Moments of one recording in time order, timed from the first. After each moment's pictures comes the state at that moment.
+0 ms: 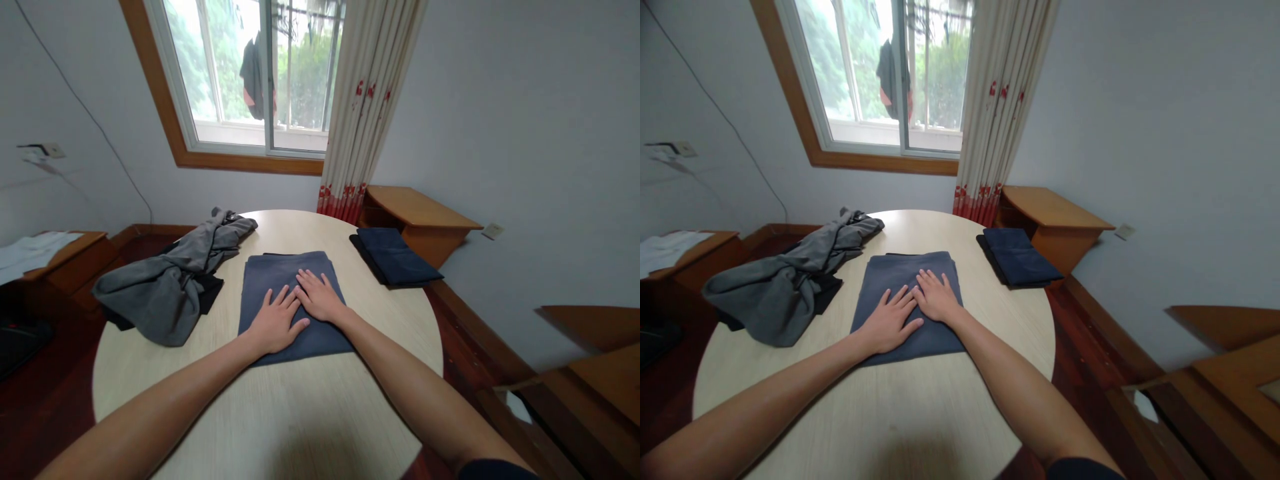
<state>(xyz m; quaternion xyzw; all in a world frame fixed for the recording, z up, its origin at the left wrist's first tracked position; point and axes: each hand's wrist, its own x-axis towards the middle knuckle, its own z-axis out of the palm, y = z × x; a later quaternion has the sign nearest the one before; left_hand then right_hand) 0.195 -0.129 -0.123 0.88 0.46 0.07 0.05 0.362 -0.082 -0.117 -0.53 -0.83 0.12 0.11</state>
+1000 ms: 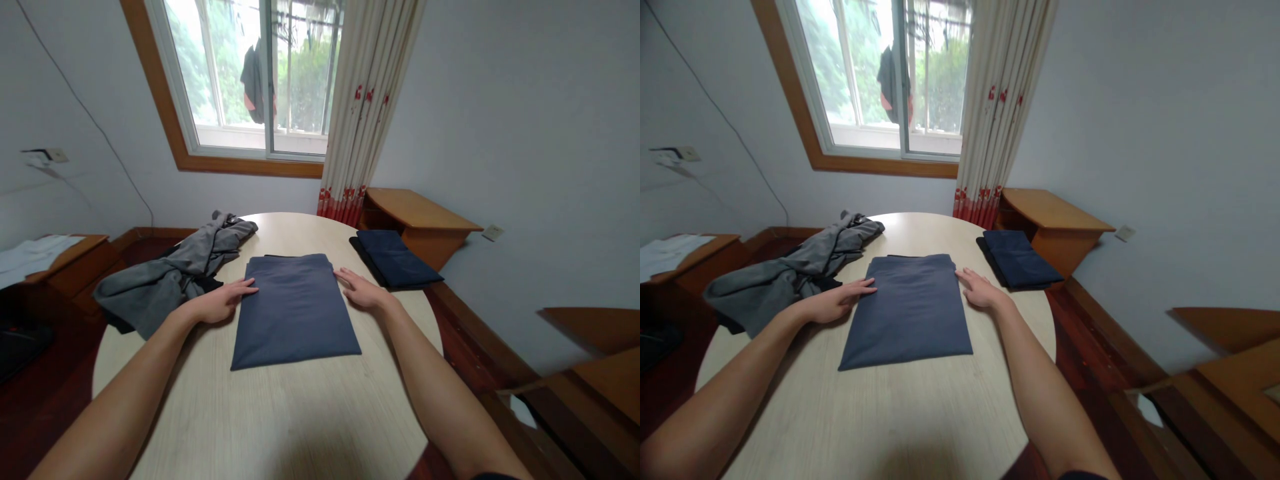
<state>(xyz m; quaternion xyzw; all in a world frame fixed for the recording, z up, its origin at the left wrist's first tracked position) 0.054 -0.059 -0.104 0.87 0.44 0.06 0.20 0.484 -0.046 -0.121 -0.57 -0.79 0.20 0.10</state>
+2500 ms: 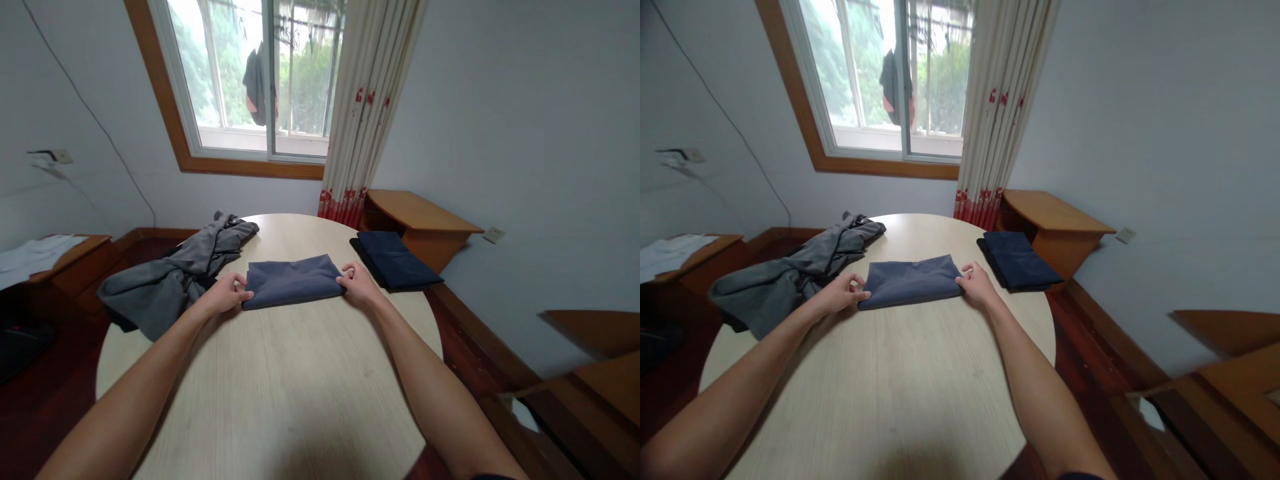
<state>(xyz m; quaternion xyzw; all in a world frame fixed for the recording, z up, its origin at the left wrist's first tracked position) 0.082 -0.059 -0.107 0.63 0.62 0.28 0.36 0.460 -0.039 -0.123 -0.60 -0.63 0.28 0.39</state>
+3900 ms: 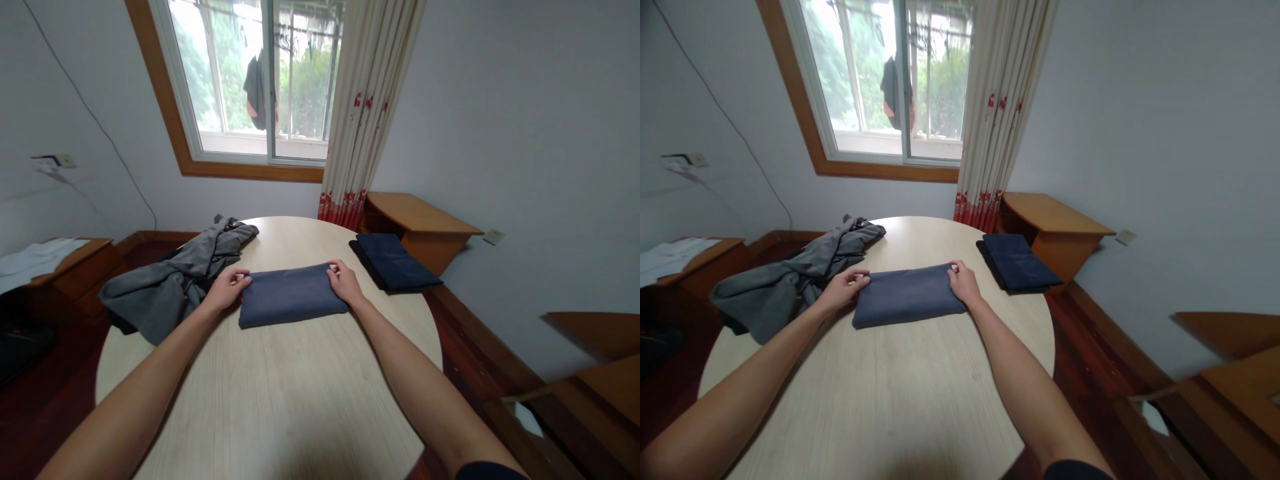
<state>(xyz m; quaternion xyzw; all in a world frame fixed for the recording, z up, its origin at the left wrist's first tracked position) 0.089 -0.051 -0.113 0.58 0.56 0.44 0.40 0.432 -0.018 -0.136 -0.58 -0.68 0.16 0.42</state>
